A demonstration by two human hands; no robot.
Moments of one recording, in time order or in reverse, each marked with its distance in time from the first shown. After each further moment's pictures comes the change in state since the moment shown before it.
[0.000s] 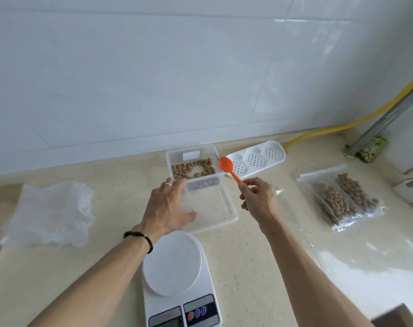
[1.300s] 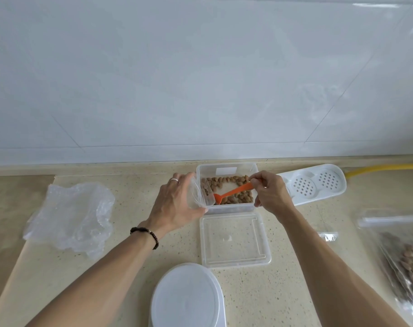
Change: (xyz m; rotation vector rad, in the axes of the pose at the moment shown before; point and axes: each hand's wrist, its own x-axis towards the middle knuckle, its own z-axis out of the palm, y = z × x) left_hand 0.069 -0.069 0.002 -0.145 0.073 -0.207; right_hand 0.133 -0.032 0.075 -0.203 -0.341 -0.182
